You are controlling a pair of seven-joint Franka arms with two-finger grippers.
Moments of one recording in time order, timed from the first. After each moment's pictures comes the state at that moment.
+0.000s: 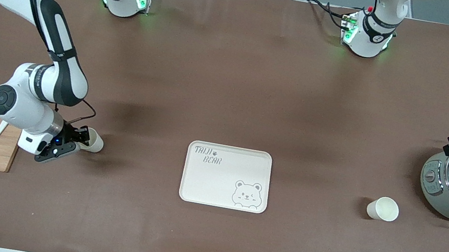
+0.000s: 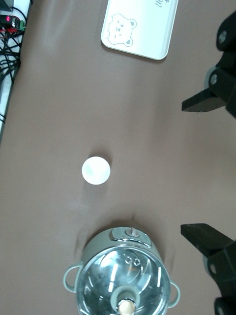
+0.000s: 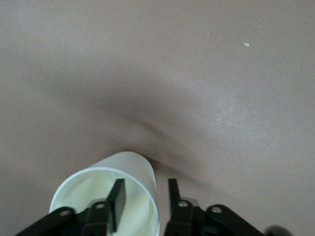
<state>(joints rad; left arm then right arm) 0.25 0.14 -0.30 -1.38 0.04 1.60 -0.25 -0.03 0.58 0.07 -1.79 0.09 2.39 -0.53</state>
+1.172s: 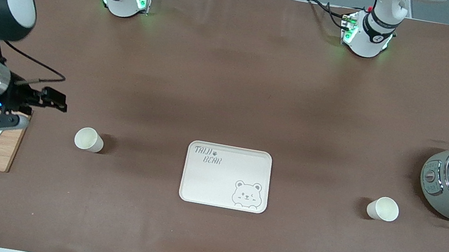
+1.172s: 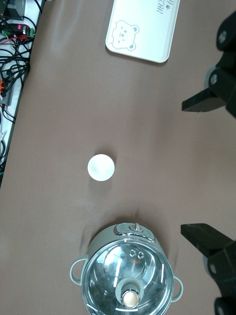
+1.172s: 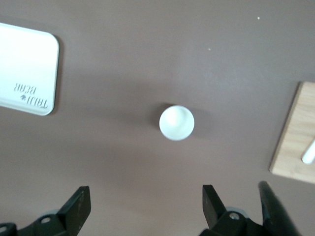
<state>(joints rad) -0.06 0.13 0.09 -1.34 -0.04 1.59 -0.18 0.03 0.33 0.07 -1.31 0.07 1.55 -0.12</state>
